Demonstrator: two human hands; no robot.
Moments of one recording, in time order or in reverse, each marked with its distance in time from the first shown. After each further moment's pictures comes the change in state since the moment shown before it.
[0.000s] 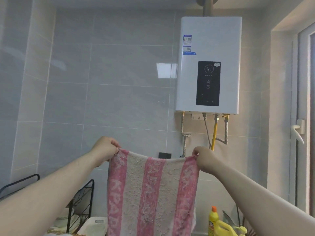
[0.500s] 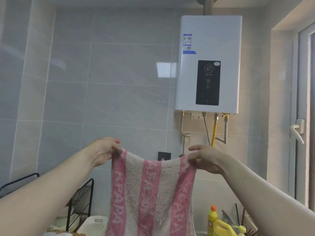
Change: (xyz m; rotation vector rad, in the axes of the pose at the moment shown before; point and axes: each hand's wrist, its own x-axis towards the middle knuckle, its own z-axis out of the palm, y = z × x) left_hand -0.007 0.008 -0.001 -0.574 -0.185 -0.223; right_hand -0.008 -0.009 -0.020 1.045 -0.344 0.310
